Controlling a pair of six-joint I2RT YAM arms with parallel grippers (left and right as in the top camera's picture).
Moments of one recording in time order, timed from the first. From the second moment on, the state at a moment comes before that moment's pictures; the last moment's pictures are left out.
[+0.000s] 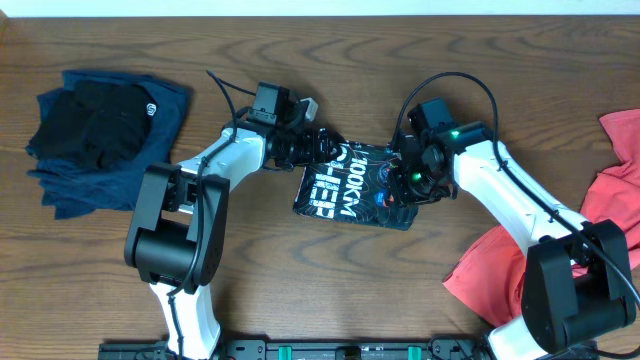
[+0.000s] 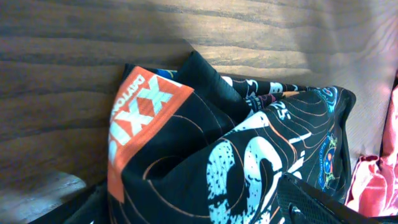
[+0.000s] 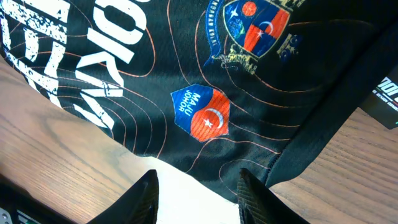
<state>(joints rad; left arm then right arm) -0.29 2.02 1.21 -0.32 0.60 -0.34 0.34 1.73 1.17 -0.92 -0.32 0.12</state>
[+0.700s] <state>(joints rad) -0.23 2.03 1.33 -0.55 0.33 -0.30 0.34 1.73 1.17 -0.92 -0.31 0.12</state>
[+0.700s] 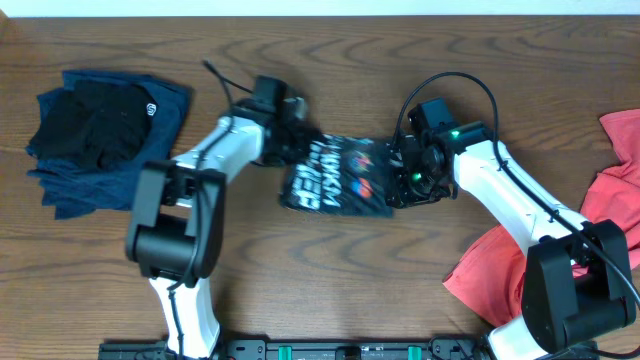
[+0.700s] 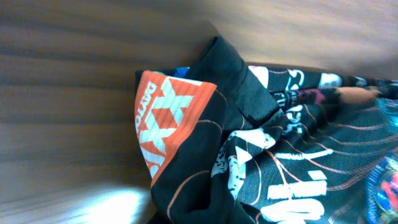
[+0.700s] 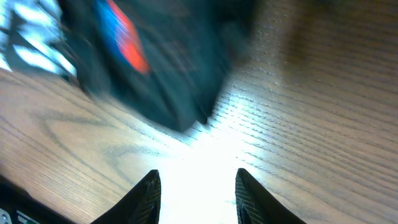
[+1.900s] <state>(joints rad) 0.30 1.74 1.37 -0.19 -0.17 -0.11 0.30 1.73 1.17 -0.92 -0.29 0.12</state>
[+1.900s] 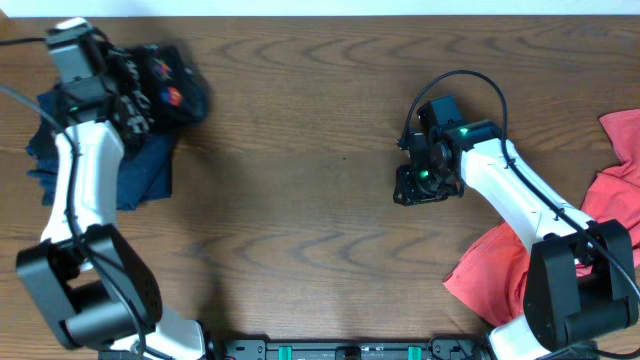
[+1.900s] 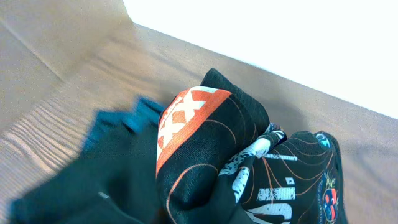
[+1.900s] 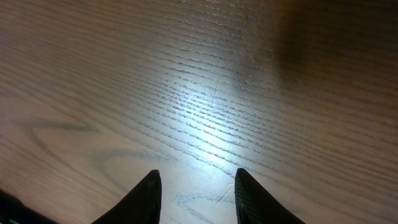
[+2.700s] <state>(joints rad) 0.50 1.70 1.37 -0.19 -0.19 -0.13 0.30 1.73 1.17 -0.93 -0.29 0.12</state>
